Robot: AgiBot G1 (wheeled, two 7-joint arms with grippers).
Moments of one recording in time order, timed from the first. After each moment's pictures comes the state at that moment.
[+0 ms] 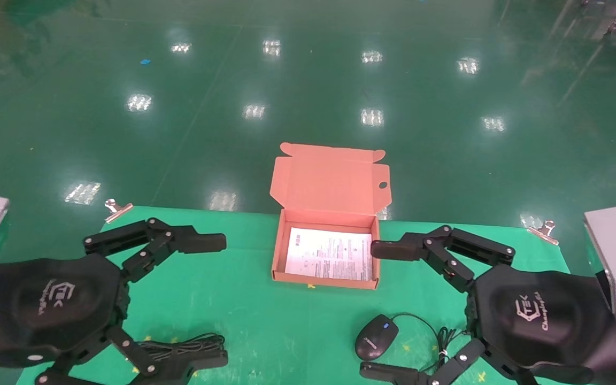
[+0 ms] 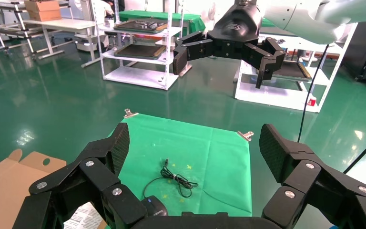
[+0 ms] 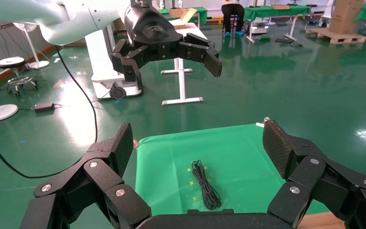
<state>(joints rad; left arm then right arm) -1.07 0.61 0.28 -1.28 0.73 1.50 -0.19 1.08 -0.61 -0.28 1.28 -0.74 -1.49 0.19</state>
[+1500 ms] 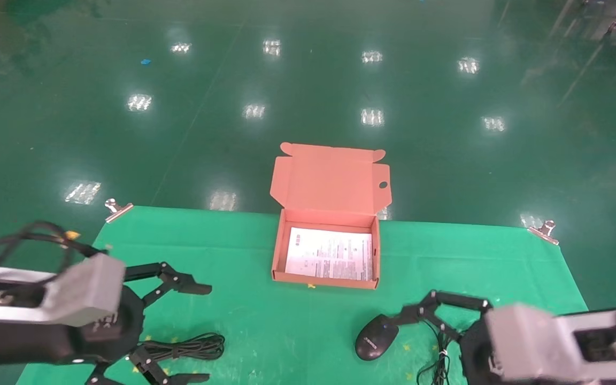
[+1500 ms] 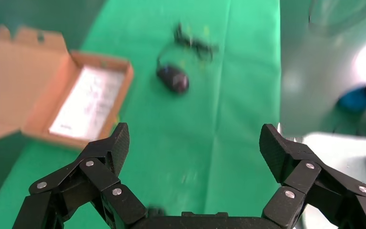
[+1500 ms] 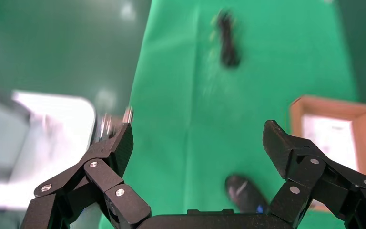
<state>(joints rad) -1.30 0.64 0.49 -1.27 1.23 1.53 -0.22 1.34 -0.61 -0.56 1.33 -1.17 -1.58 0.12</state>
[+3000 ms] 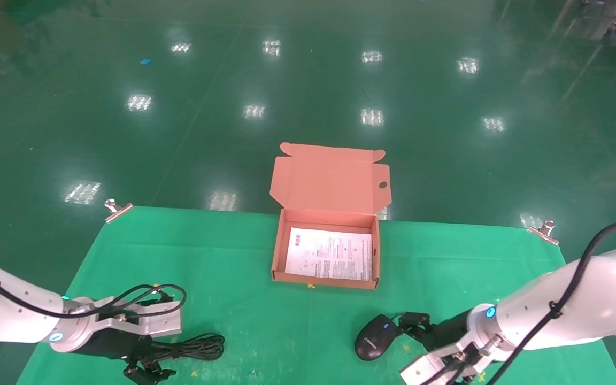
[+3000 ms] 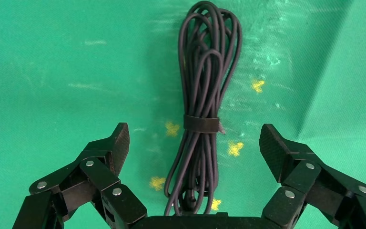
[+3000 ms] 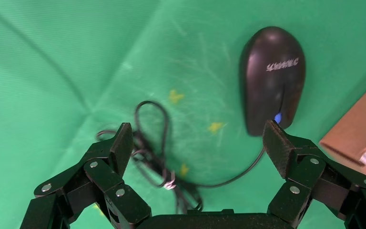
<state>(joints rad) -1.35 0.98 0.75 -0.77 1.92 1.20 -0.13 1.46 -0.98 -1.07 1.02 -1.89 -1.20 -0.32</state>
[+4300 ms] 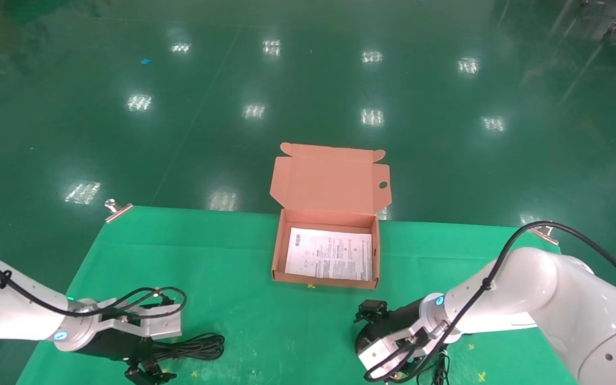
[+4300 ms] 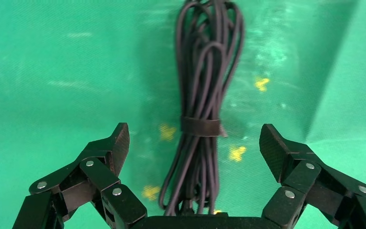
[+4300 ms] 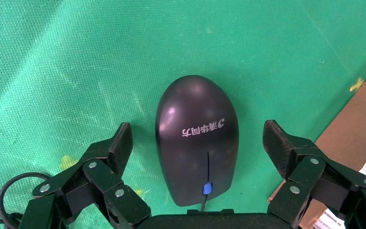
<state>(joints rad) -1.43 1.08 0.74 -0.43 1.89 1.16 0.08 1.46 -1.25 -1.04 0.52 -1.80 -1.01 -0.68</state>
